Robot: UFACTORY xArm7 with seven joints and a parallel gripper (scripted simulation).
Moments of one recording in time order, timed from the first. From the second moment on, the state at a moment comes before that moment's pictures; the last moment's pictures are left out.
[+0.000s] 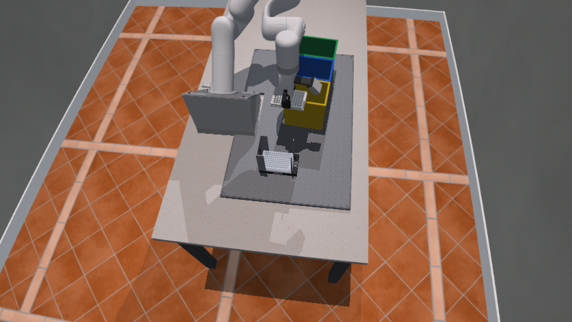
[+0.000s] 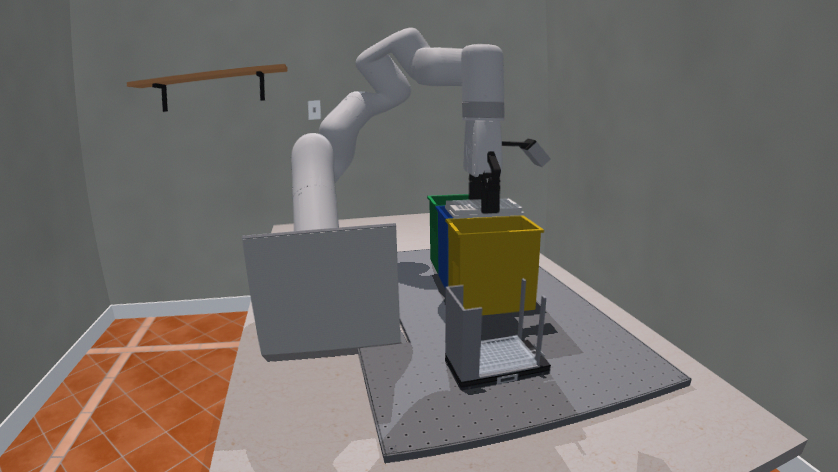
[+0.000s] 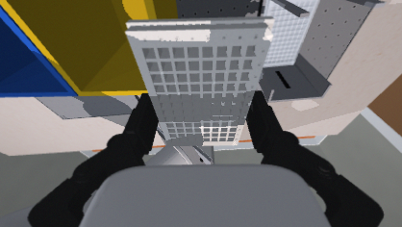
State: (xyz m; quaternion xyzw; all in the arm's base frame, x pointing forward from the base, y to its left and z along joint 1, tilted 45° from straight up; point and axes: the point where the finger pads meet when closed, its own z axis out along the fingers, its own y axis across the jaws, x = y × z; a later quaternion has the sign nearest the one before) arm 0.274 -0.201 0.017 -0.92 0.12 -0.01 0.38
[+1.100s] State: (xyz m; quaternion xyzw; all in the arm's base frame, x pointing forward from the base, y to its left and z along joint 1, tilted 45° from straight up) arm 0.307 -0.137 0.082 -0.92 0.12 -0.01 0.38
